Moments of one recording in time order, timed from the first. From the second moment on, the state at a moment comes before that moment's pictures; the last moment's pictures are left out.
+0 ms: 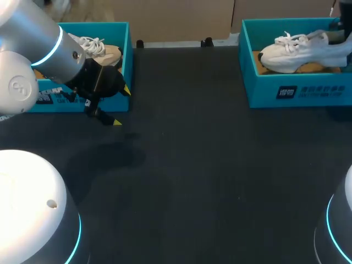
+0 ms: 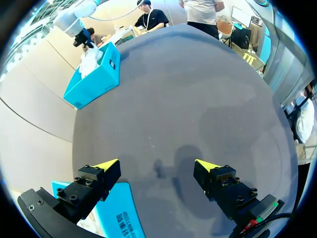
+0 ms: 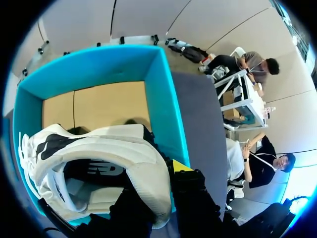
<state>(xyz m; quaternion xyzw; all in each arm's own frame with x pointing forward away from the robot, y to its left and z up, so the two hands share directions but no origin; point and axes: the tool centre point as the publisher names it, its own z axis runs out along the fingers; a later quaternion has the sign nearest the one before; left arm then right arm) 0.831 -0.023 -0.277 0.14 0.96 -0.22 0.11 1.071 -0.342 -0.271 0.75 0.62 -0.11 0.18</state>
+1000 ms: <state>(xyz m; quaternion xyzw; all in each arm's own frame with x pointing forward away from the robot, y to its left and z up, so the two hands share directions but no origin) 0.831 -0.023 -0.277 0.14 0.96 -0.22 0.11 1.044 -0.342 -0.303 0.76 0.62 -0.13 0.17</state>
